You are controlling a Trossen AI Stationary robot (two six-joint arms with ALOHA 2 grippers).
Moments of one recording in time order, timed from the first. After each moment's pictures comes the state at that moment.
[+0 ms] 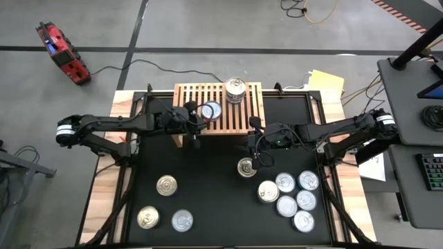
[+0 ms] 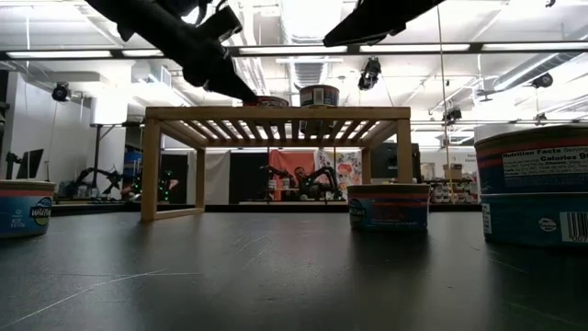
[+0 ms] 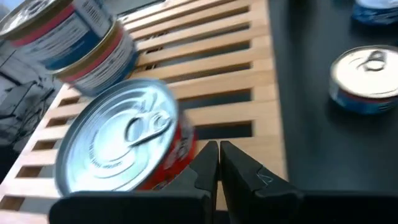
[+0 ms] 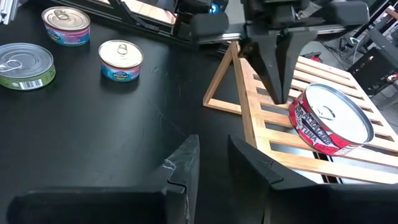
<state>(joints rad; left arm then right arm) 0.19 1.26 0.84 -0.10 -0.17 0.34 0.08 1.34 0.99 -0.10 0.16 -0.26</state>
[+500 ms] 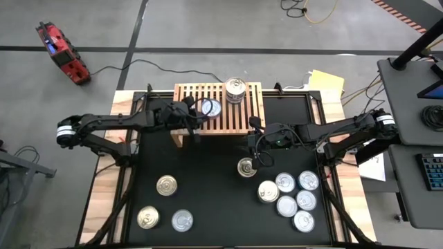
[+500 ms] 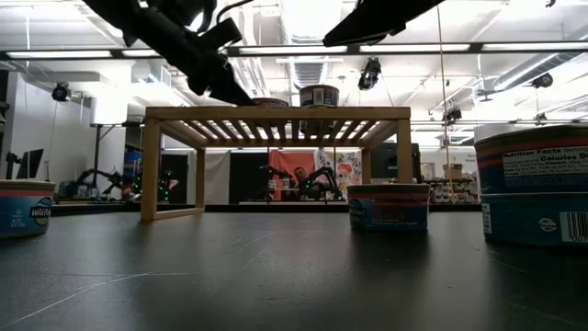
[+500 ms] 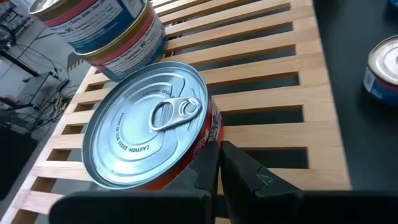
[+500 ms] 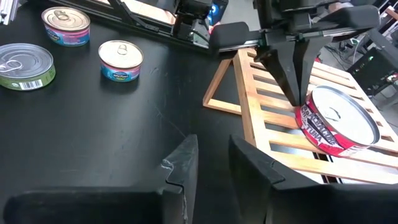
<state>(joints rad) 0.27 1.27 0.84 -0.10 -0.17 0.37 0.08 1.34 0.99 -0.10 0.16 -0.26</state>
